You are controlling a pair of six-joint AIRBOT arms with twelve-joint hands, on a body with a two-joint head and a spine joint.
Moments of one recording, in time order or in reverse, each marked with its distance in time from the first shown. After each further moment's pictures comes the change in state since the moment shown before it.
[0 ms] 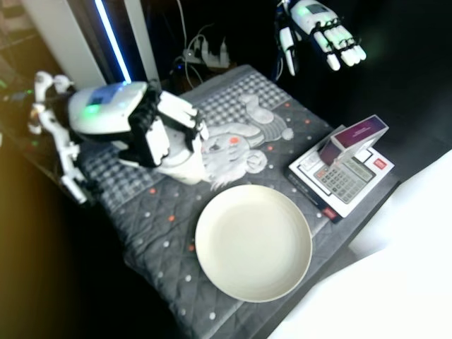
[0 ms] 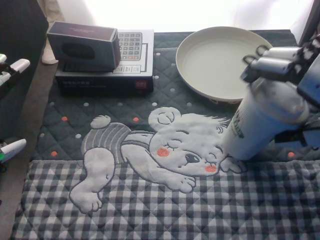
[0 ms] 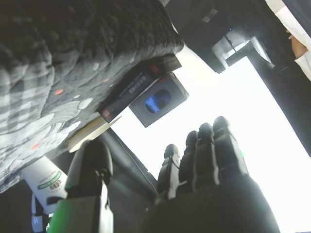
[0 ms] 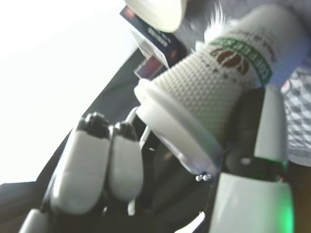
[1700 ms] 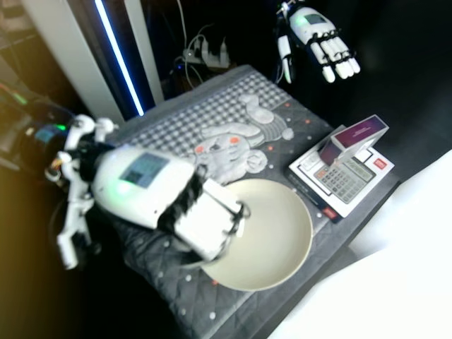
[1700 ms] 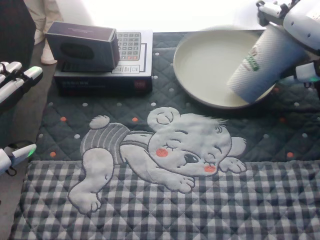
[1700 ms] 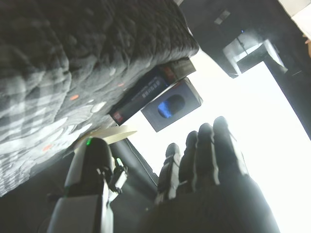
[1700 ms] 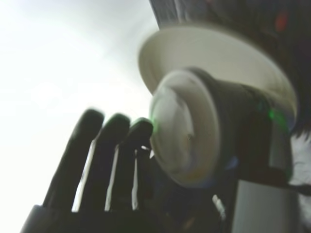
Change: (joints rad) left arm -0.037 -0.034 0.034 0.039 0.076 -0.019; right arm 0.337 -0.140 0.232 0.372 -0.501 -0.458
